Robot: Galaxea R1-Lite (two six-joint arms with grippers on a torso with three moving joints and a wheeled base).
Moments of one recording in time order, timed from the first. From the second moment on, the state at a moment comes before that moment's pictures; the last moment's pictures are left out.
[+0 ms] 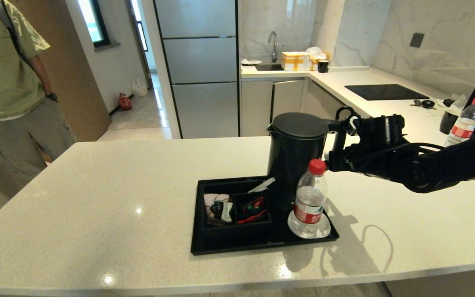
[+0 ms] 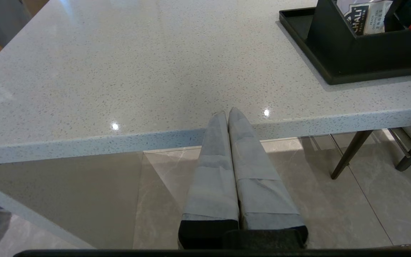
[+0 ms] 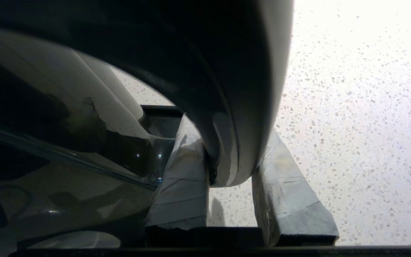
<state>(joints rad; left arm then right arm) 0.00 0.00 -0.07 0.17 -0.03 0.05 0.21 2.06 -1.17 -0.43 -0.02 0.01</state>
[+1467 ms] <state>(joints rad) 0.00 0.00 -0.07 0.17 -0.03 0.05 0.21 2.04 -1.12 -0.53 -0.02 0.02</state>
